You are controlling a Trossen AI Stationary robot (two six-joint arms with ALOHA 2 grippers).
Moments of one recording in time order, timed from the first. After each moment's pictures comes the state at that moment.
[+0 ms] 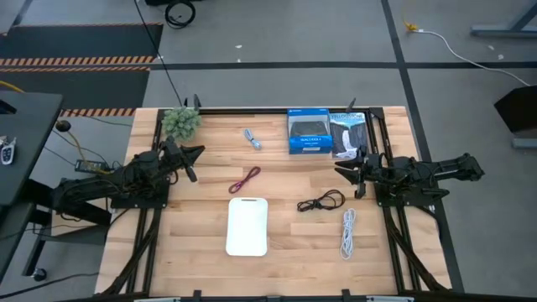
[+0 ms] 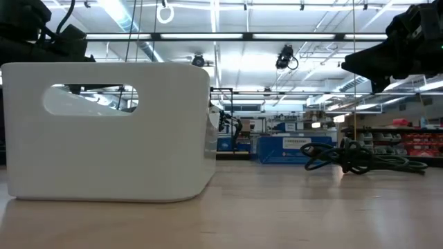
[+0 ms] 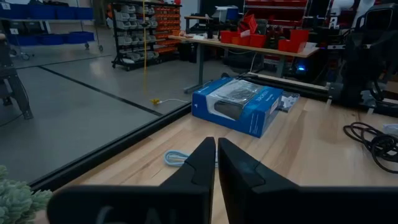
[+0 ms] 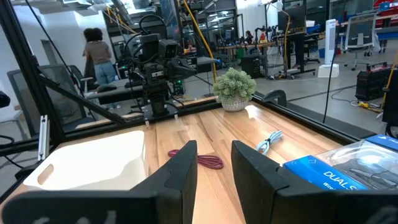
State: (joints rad) left arm 0.24 0.11 0.06 -0.01 -0.37 -0.07; right arm 0.14 0.04 0.01 0.07 0.37 0.13
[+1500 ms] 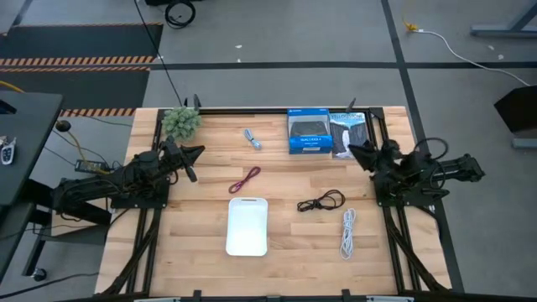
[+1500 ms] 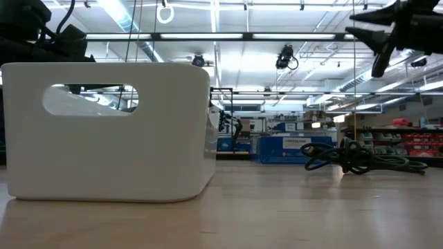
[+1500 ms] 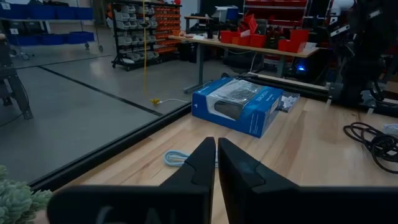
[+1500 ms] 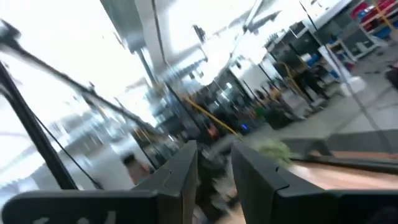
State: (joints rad) left arm 0.24 0.11 0.06 -0.01 -0.37 -0.07; right arm 0.13 0.04 0.01 0.52 0.44 0.46
